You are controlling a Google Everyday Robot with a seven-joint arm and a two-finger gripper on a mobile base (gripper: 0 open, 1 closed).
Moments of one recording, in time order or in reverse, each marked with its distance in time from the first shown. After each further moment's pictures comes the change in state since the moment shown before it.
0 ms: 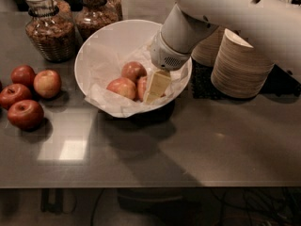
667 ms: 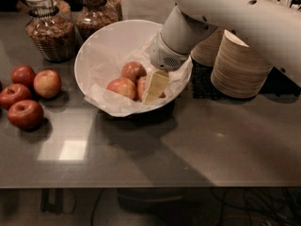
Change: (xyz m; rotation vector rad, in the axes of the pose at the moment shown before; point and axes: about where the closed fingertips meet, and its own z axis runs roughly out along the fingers) arm -0.001 -0.002 0.009 -0.036 -0.035 0.011
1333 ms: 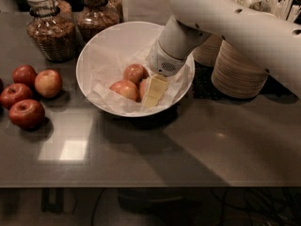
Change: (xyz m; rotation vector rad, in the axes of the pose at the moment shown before) arm 0.009 -0.002 0.026 -0.058 0.012 0.035
